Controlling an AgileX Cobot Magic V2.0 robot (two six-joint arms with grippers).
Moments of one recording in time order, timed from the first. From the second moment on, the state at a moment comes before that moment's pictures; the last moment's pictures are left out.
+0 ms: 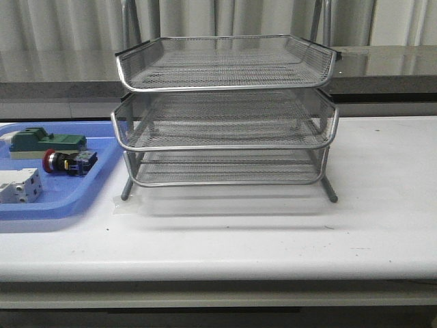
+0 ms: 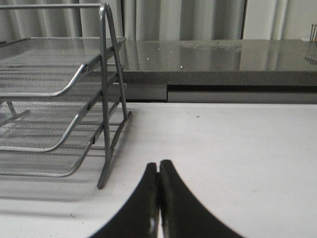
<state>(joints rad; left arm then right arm) -0.02 0.00 0.01 -0.01 0.00 -0.02 0.08 -0.01 0.03 -0.03 0.04 0.08</state>
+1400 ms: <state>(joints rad) -0.02 0.00 0.01 -0.01 0.00 -0.02 0.08 0.74 -0.63 0.23 0.67 0.08</state>
